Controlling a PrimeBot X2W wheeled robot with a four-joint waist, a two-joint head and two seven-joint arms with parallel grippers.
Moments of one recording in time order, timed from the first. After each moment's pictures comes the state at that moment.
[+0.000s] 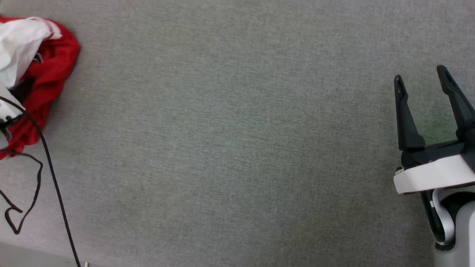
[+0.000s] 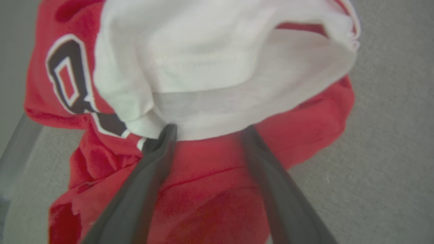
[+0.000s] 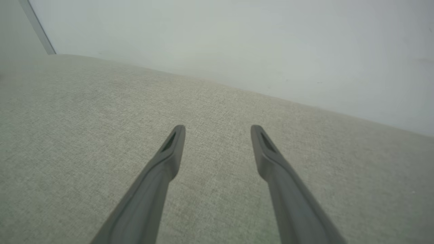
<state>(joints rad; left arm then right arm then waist) -0.88 0.54 0.07 0.78 -0.63 -0.11 0.54 -0.25 -0.09 -0.03 -0.28 -0.05 0.13 0.06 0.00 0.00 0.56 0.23</state>
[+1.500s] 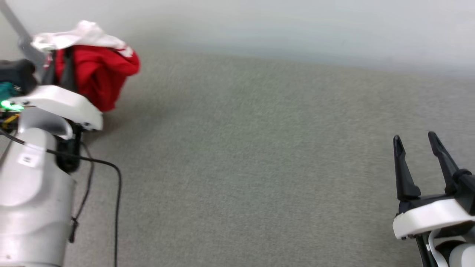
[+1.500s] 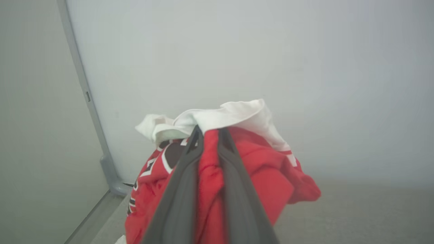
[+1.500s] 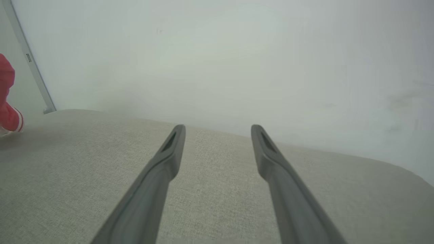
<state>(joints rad) -0.75 0.38 -0.11 0.64 -0.42 -0.06 -0.19 -0.06 -0.05 -0.11 -0.17 0.03 0.13 -0.01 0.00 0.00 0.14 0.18</state>
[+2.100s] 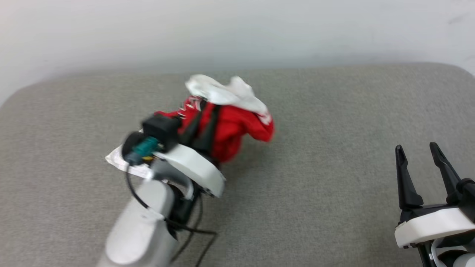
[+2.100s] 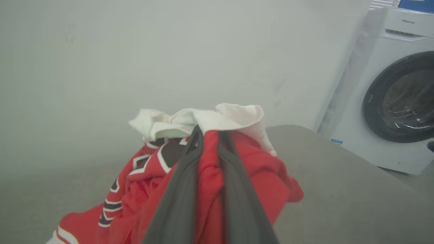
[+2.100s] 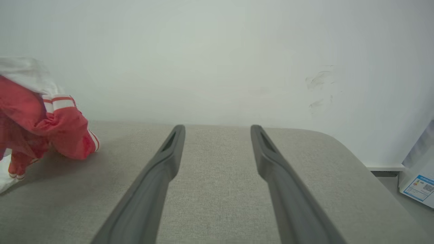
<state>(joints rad) -0.49 0.16 -0.36 0.24 -0.41 -0.08 -0.11 0.00 -0.05 -0.11 -0.20 0.07 0.13 0.01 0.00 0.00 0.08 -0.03</state>
